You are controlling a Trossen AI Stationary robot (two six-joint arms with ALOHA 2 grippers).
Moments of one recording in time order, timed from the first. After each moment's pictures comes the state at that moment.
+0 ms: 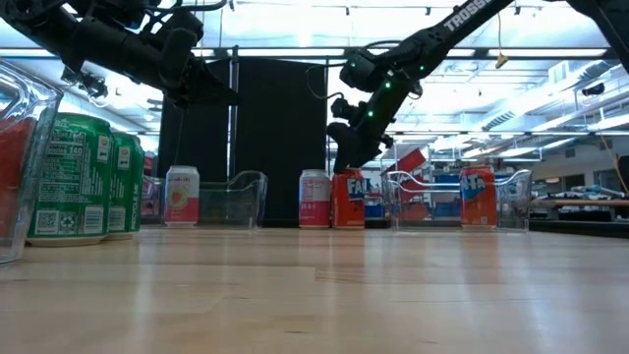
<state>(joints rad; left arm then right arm) 0.12 0.92 0.42 0.26 -0.26 0.04 -0.54 1.88 1.40 -0.34 0.16 0.00</state>
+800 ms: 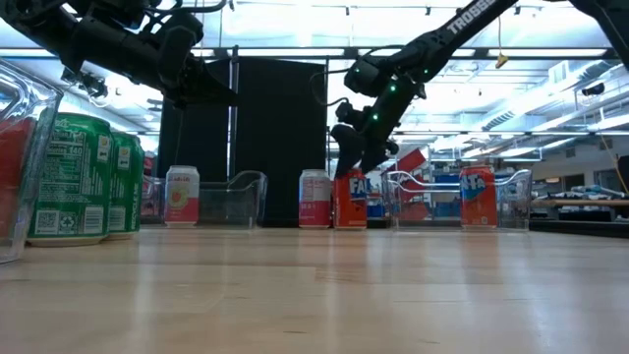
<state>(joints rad) 0.11 0.92 0.42 0.25 -0.25 0.01 -0.57 1.87 1.36 -0.34 0.11 0.03</state>
